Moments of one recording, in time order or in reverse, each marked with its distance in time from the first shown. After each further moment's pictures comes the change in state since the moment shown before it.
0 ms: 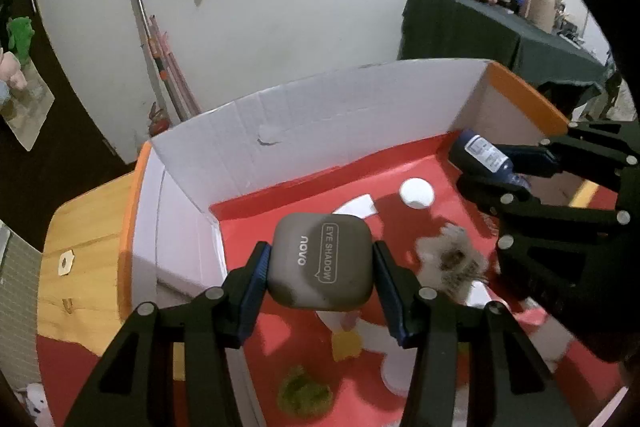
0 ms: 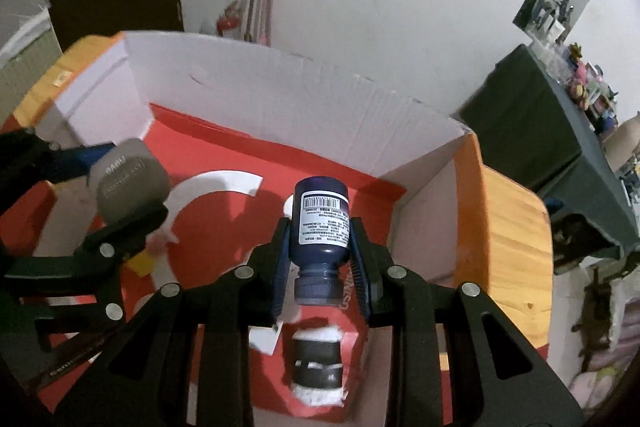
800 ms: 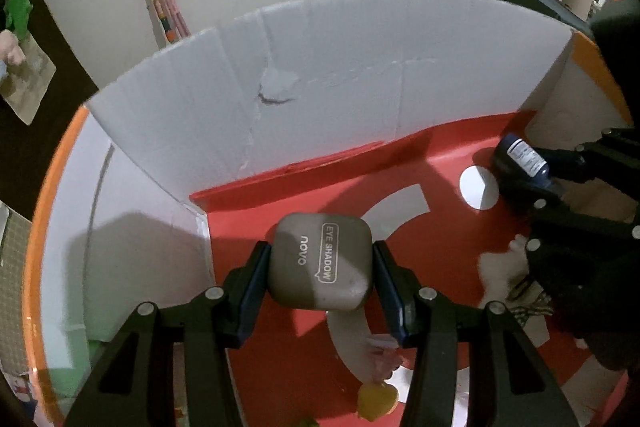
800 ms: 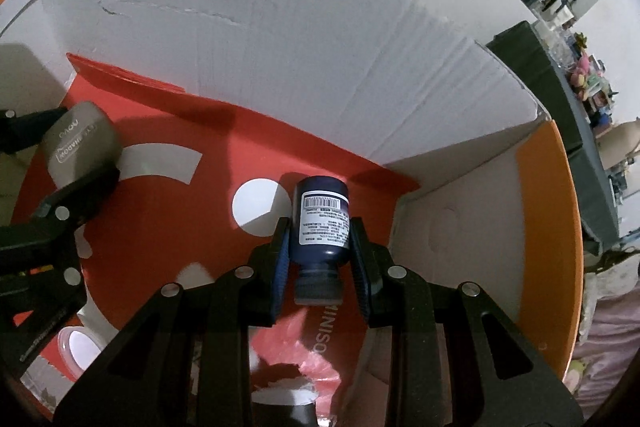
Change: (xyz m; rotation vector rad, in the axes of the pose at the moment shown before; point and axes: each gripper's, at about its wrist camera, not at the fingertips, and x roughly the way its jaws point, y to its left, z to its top) left arm 0.066 0.010 -0.001 -0.053 0.138 0.041; right arm 0.063 -0.006 0.000 -0.039 0.155 -0.067
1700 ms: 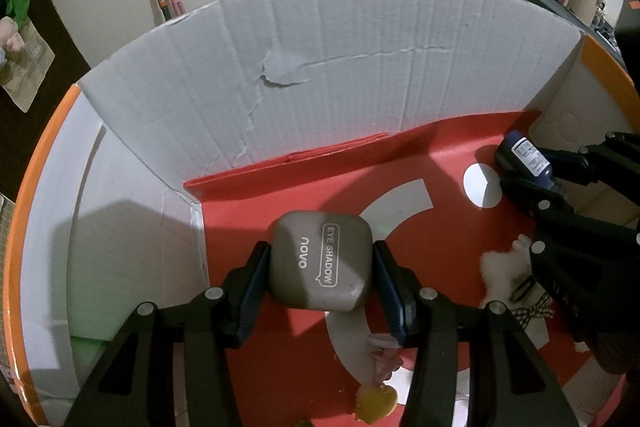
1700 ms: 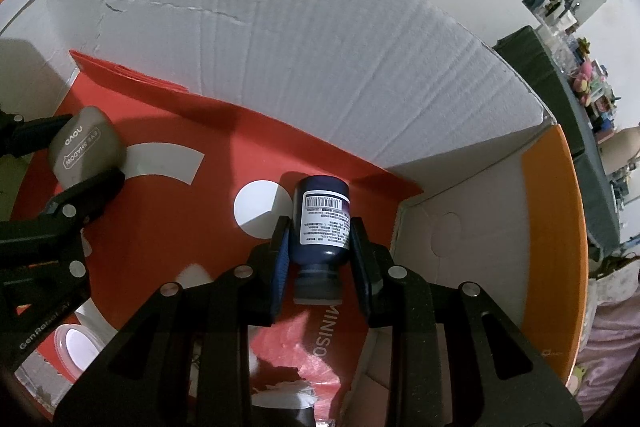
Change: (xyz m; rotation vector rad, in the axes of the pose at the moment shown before) left arm -0.004 -0.001 -0.013 -0.029 0.018 -0.015; right arm 0.011 -0.015 0.008 -0.019 -0.014 0.000
